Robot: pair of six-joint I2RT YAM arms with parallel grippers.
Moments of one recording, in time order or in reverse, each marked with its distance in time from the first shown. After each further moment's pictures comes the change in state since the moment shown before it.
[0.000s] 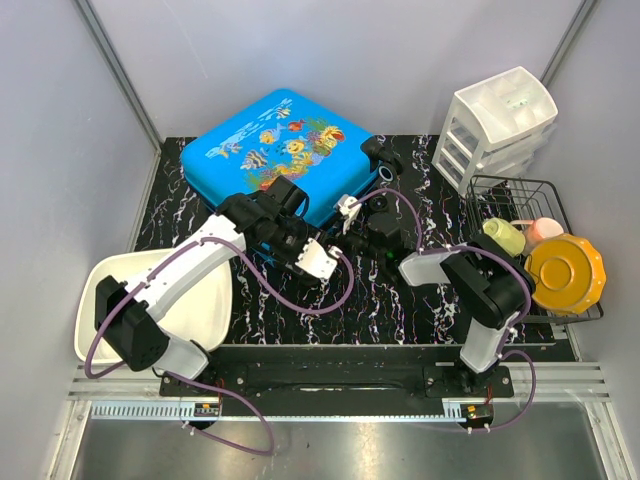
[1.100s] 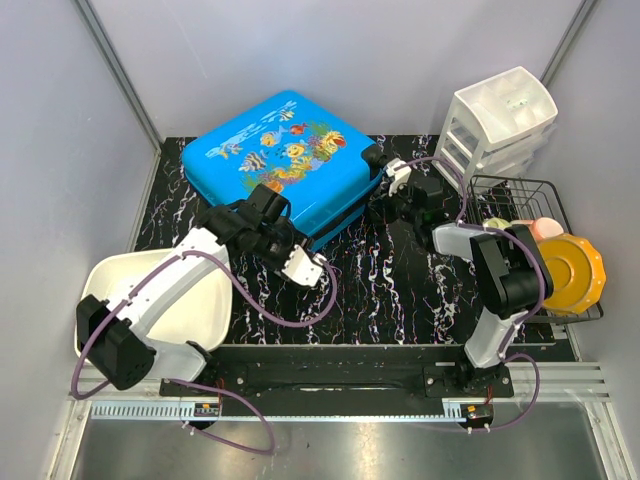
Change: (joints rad) left arm 0.055 -0.113 -0.126 0.046 0.060 0.044; right arm -0.375 0.004 0.159 -0.260 0.006 -0.198
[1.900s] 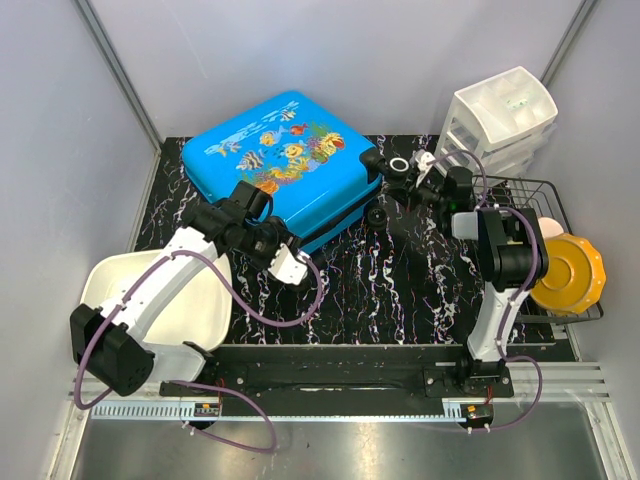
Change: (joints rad) left arm 0.117 -0.050 -0.035 -0.056 0.122 0.113; right arm -0.224 0.156 0.073 0.216 -0.455 -0.069
